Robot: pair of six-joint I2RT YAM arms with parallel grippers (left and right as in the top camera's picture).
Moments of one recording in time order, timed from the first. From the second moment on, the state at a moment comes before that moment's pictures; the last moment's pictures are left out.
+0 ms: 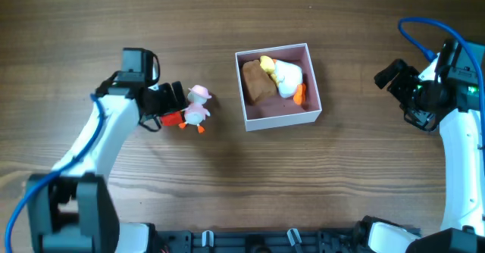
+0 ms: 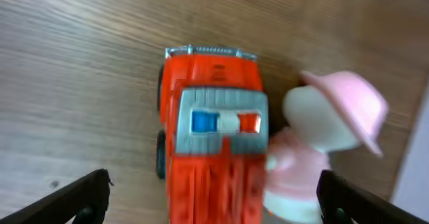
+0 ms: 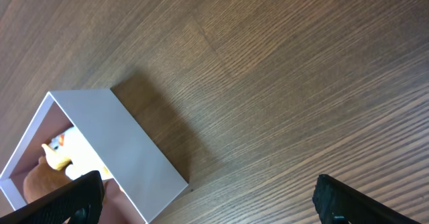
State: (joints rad) left arm -0.07 1.60 1.02 -0.68 0.06 -0.39; right arm -0.28 1.37 1.19 -0.93 -0.18 0.47
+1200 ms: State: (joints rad) left arm -0.16 1.78 1.03 -0.68 -0.12 -0.35; right arm -0.28 1.37 1.19 -0.93 -0.19 0.47
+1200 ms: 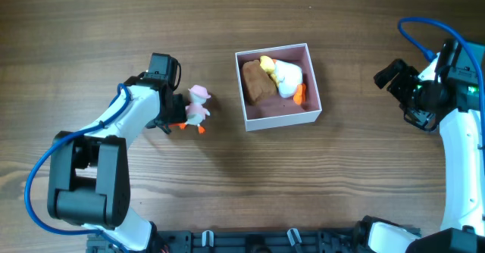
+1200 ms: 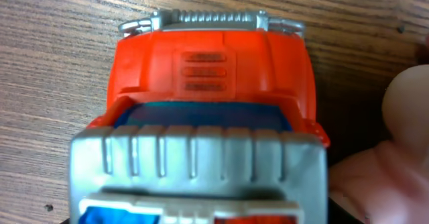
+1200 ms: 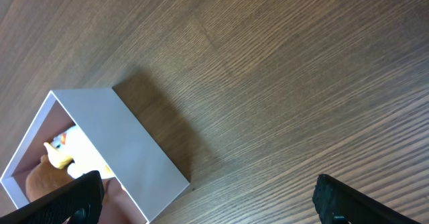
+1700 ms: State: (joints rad) left arm -0.43 1.59 1.47 -0.92 -0.05 -0.30; right arm -0.28 1.37 1.18 -0.93 -0.19 0.47
